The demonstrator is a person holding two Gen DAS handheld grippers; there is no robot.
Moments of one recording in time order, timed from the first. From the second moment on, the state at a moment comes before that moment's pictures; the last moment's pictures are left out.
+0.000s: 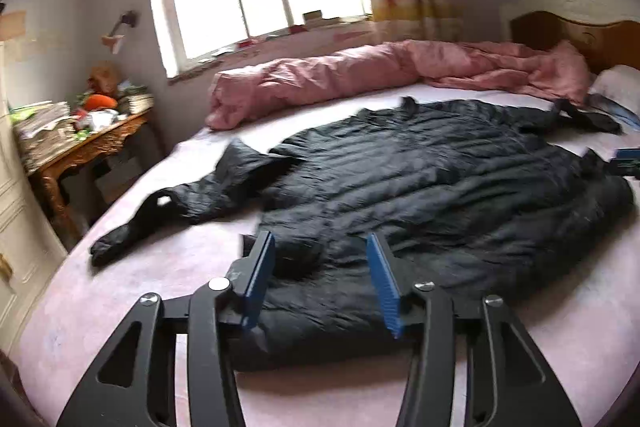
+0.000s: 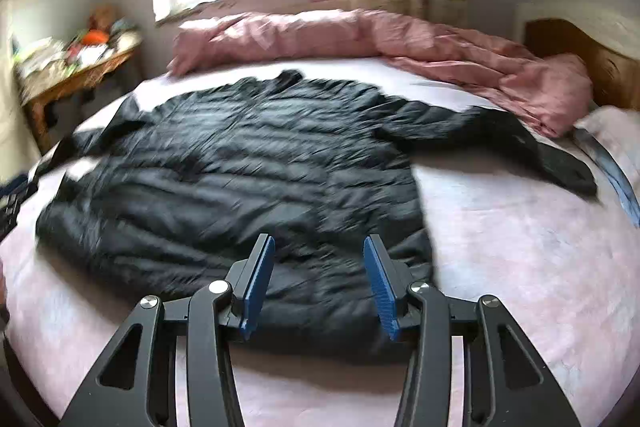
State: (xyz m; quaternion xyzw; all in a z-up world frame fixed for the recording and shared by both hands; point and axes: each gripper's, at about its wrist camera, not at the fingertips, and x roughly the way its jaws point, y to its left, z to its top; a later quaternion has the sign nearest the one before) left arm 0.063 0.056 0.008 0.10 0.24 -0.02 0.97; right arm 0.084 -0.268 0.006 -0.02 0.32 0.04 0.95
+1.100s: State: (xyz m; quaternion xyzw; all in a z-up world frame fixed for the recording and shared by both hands) left arm 0.038 0.045 -0.048 0.18 0.34 -0.01 0.92; right arm 0.047 -0.221 -0.033 -0.20 0.36 0.05 0.91
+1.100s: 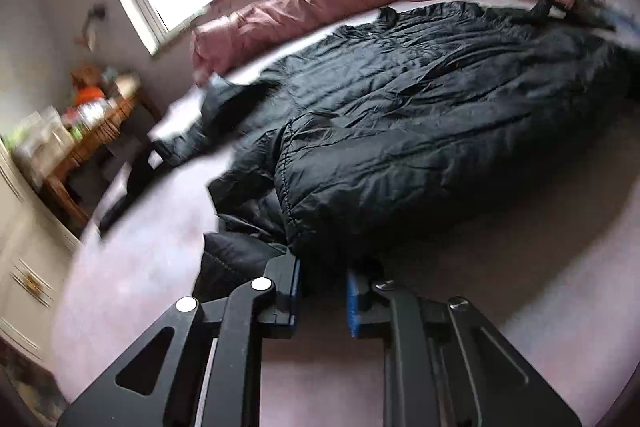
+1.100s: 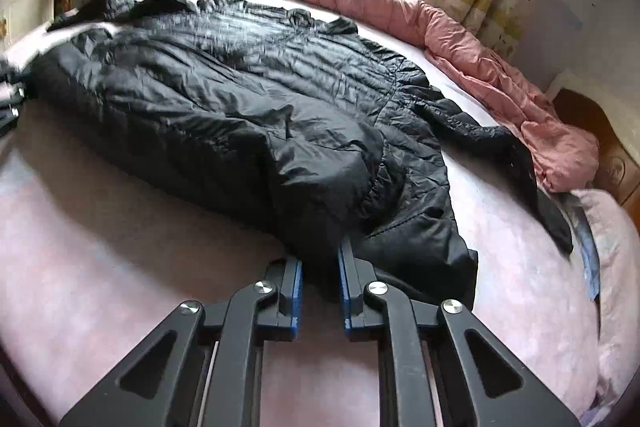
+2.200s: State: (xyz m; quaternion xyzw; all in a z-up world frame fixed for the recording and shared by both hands) left arm 0.207 0.081 -0.010 0.09 0.37 -0.04 0.92; right arm 0.194 -0.247 0.023 -0.11 0.34 0.03 0.93
